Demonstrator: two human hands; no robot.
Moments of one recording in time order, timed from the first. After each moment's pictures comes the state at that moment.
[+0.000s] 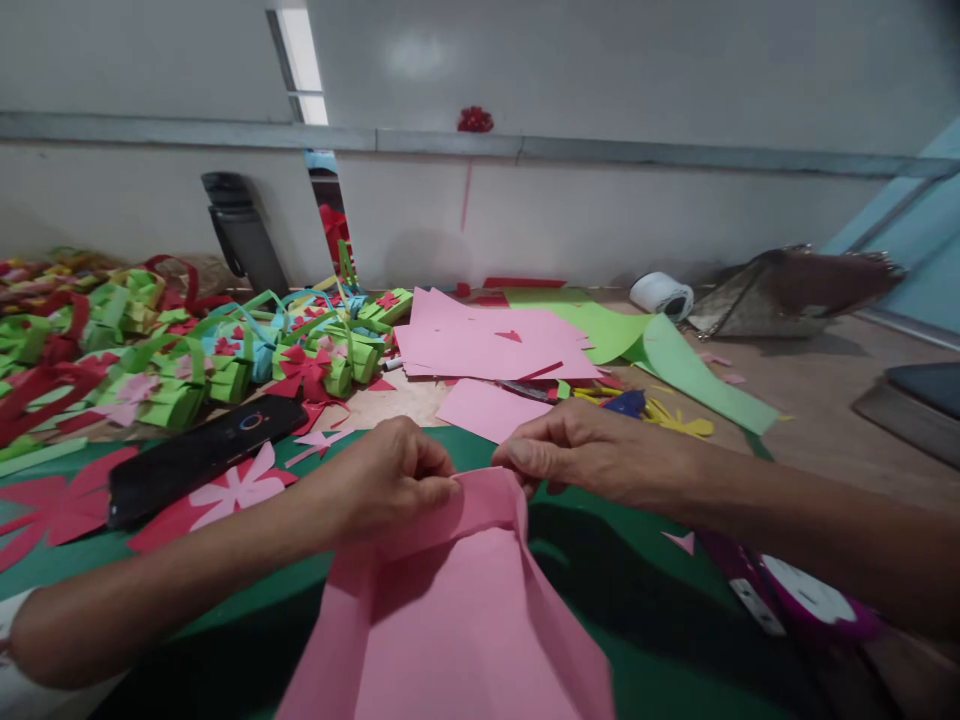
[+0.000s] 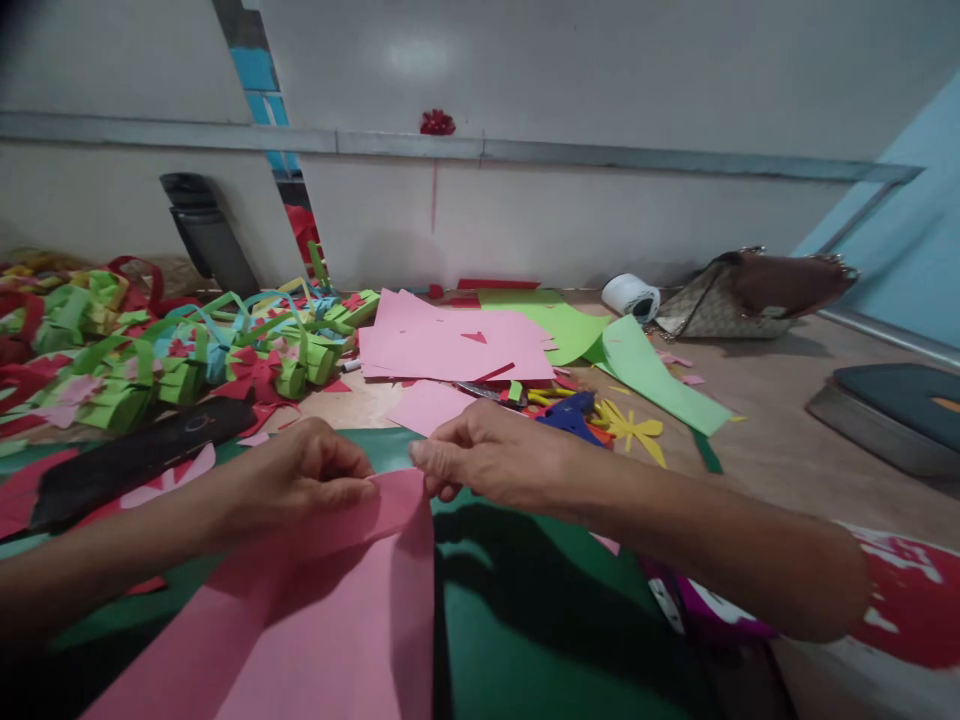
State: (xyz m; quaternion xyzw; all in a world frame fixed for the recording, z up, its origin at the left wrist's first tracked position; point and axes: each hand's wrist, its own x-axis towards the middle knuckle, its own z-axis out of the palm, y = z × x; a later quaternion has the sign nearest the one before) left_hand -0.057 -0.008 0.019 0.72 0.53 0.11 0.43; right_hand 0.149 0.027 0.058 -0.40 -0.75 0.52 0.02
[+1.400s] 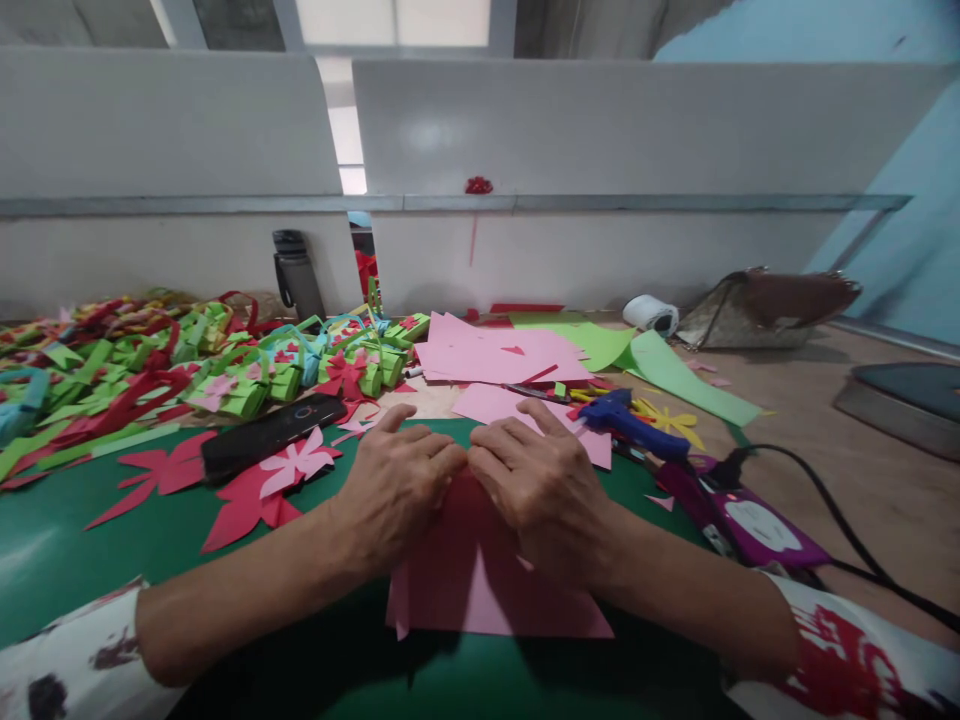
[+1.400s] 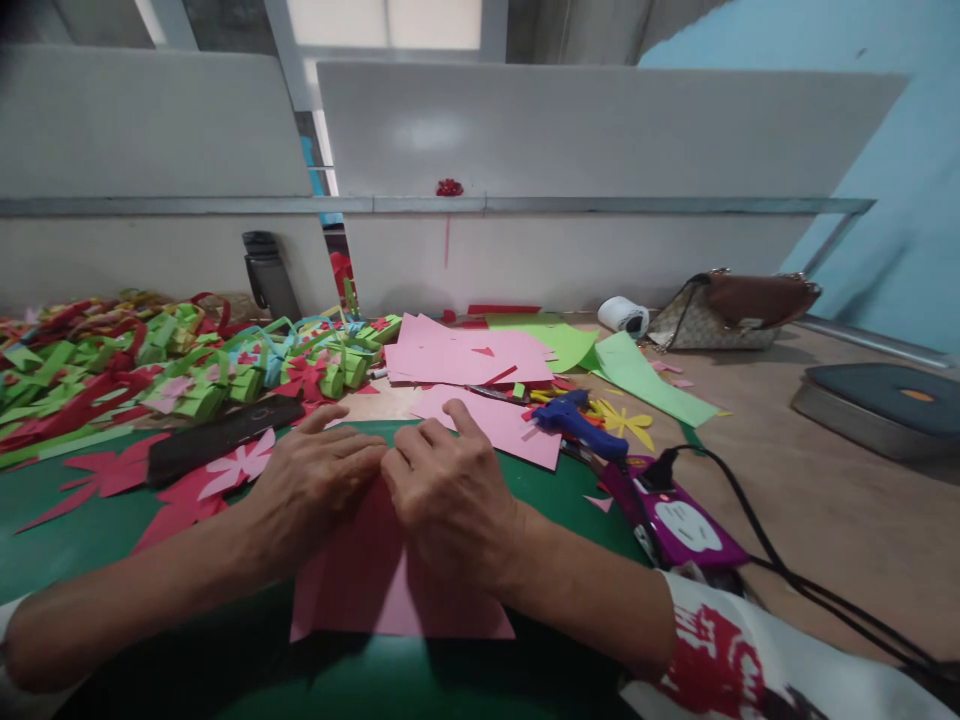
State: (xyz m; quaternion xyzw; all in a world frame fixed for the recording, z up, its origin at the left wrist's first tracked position) left_hand -0.051 -0.064 -0.001 0.86 0.40 0.25 -0.19; right_hand 0.118 -0.040 0.005 -0.20 -0.92 -0.20 0.28
